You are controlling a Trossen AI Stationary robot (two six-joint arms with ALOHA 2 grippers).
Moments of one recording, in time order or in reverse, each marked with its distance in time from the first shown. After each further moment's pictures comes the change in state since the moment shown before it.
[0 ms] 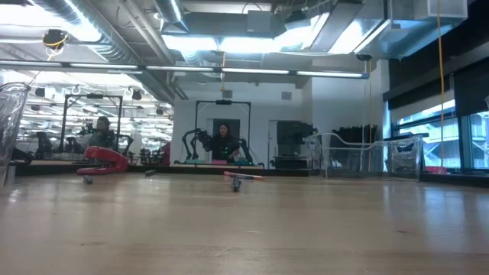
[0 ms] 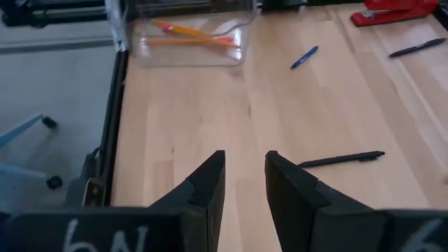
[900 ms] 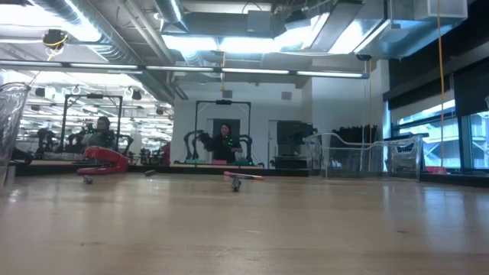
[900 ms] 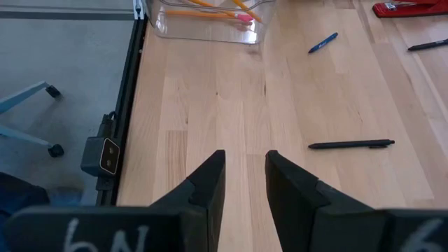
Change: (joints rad) left arm 0.012 0.004 -0.105 0.074 0.170 0.026; right arm 0.095 0.000 0.000 -0.071 0.011 0.006
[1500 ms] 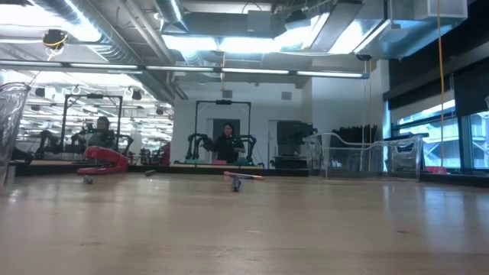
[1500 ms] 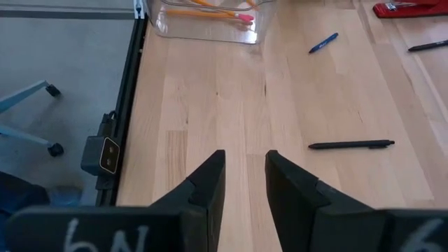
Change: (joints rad) left arm 0.000 -0.019 0.099 -0.065 0.000 -0.027; right arm 0.000 0.000 0.000 0.000 -0.001 -0.004
